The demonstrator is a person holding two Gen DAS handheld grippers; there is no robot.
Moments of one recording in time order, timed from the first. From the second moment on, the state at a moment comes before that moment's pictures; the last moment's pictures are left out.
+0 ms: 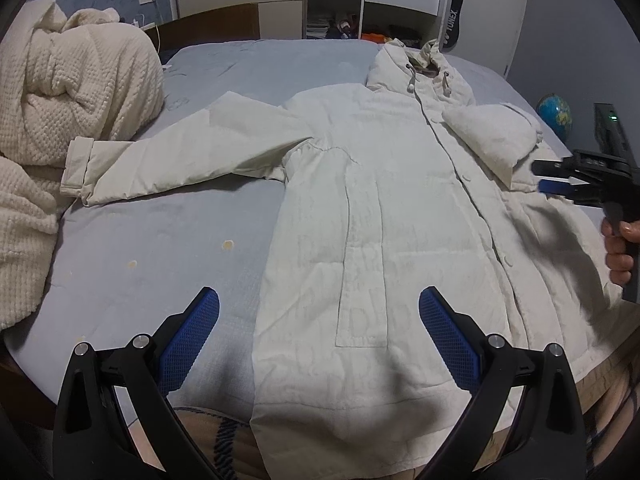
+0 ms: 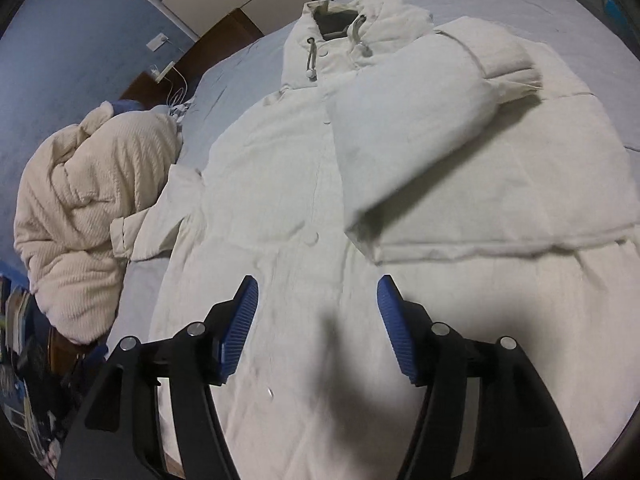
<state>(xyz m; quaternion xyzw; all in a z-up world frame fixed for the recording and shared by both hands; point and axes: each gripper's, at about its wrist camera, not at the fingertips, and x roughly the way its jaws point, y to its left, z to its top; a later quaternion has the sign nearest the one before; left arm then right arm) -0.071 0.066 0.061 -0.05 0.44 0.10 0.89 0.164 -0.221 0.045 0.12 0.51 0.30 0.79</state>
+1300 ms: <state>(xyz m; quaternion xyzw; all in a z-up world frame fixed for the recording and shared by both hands) 0.222 -0.186 0.029 0.19 0.47 -0.04 0.86 0.120 -0.354 0.034 0.02 0.47 0.11 0.87</state>
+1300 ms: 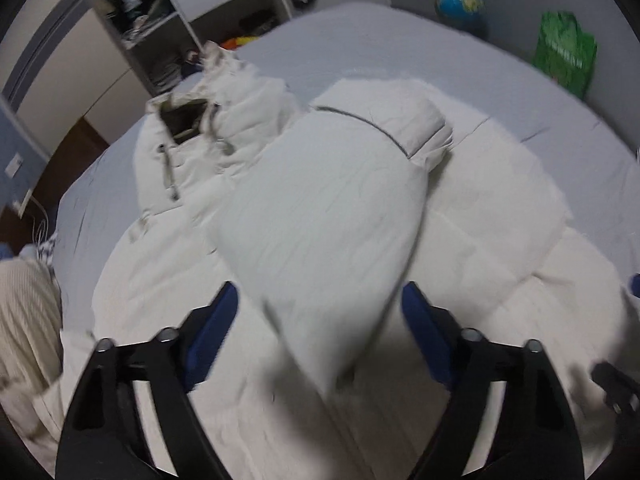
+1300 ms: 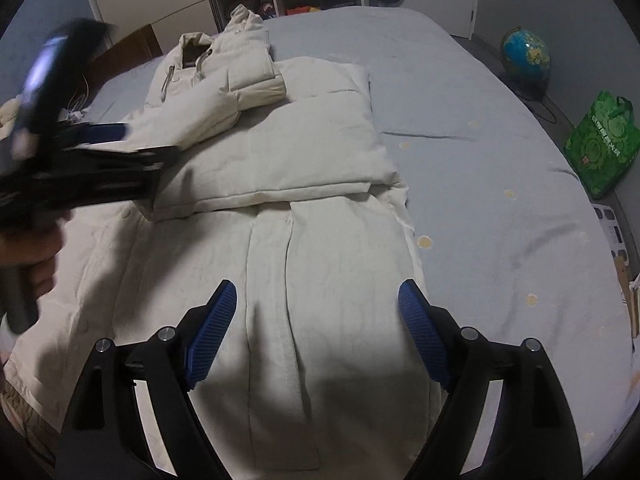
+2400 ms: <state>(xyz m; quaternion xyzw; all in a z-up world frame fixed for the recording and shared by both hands) 0.170 0.036 0.013 -0.11 0.49 0.11 0.86 0.129 -0.345 0.030 -0.01 0.48 0.11 0.87</state>
